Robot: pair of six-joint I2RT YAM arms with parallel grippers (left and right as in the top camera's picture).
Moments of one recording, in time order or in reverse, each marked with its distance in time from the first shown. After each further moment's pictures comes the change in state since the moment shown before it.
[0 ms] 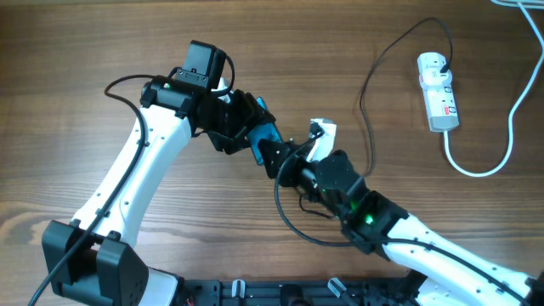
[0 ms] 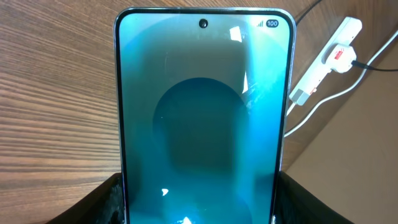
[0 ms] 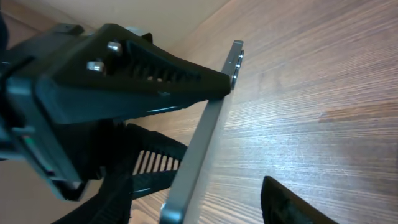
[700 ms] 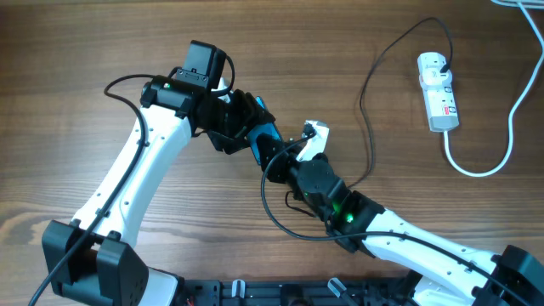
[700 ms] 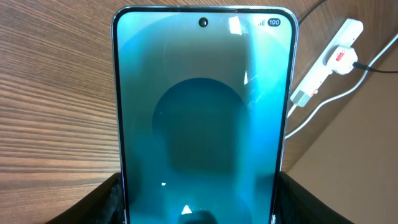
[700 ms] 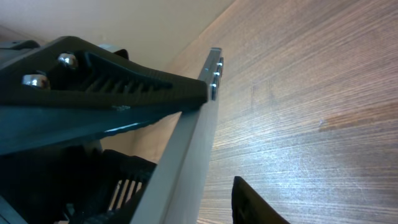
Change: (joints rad) left arm 0.000 0.000 0.000 -0.001 -0.007 0.000; right arm 0.063 0.132 0.001 0.148 0.170 0.087
